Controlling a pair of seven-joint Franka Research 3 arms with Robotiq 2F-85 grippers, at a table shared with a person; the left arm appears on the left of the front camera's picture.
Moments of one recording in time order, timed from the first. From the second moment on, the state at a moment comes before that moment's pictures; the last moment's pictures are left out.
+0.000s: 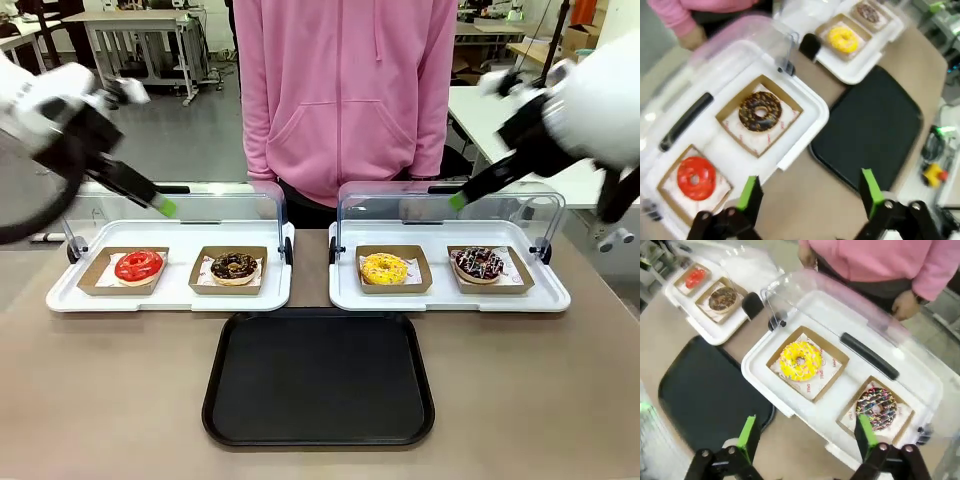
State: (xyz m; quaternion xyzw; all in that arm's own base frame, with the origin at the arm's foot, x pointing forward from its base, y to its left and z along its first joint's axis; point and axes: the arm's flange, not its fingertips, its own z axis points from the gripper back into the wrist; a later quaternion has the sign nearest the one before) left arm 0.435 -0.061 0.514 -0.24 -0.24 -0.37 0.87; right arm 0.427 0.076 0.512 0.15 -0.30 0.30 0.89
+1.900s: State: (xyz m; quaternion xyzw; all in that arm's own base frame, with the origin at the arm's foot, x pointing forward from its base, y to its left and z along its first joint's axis) left arm 0.433 0.156 0.489 -0.25 -0.39 -0.50 0.73; right arm 0.387 -0.211 0.461 0.32 -0.51 0.34 0.72
